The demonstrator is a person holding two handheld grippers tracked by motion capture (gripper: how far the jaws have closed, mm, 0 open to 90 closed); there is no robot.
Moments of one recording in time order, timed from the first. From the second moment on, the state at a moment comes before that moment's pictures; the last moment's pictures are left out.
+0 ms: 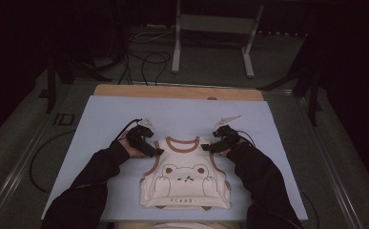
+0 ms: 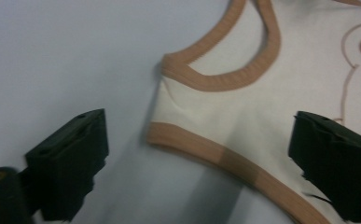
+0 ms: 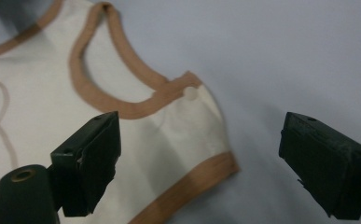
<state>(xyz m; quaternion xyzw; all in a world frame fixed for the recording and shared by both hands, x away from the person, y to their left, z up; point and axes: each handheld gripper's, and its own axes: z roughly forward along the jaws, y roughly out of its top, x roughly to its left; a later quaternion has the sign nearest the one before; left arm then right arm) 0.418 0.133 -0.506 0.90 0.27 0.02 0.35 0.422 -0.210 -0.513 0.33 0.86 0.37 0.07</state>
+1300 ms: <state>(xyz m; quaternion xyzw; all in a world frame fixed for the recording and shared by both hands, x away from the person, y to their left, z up) 0.410 0.102 -0.511 0.91 0.27 0.04 0.32 0.405 -0.189 -0.512 0.29 0.90 0.31 0.09</state>
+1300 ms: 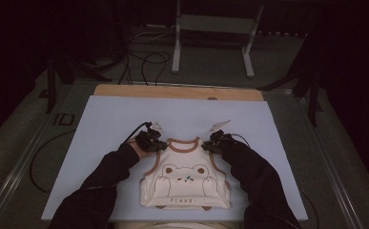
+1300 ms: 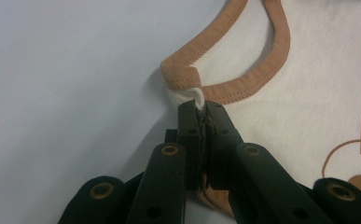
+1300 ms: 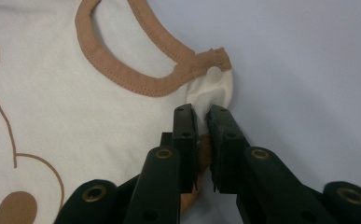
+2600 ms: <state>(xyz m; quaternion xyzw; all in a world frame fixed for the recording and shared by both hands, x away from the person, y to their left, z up) 0.398 0.121 -0.446 0.90 0.22 0.07 0.37 0.391 -0.199 -0.454 0.26 0.88 0.37 0.11</state>
